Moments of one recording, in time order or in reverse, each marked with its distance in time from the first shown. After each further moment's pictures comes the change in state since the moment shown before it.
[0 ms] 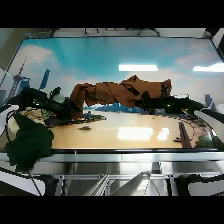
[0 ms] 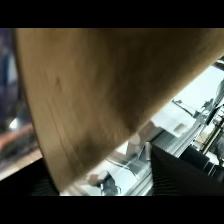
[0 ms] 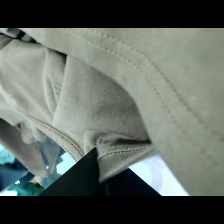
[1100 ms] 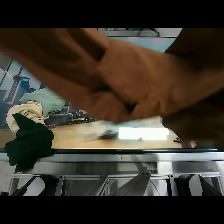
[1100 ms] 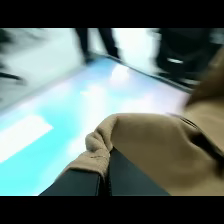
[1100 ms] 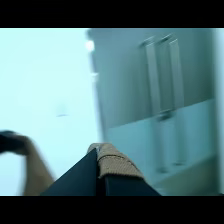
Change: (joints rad) left arm 0.490 0.771 0.958 -0.563 0.334 0.136; right arm -0.851 1.025 0.329 0.599 0.553 -0.439
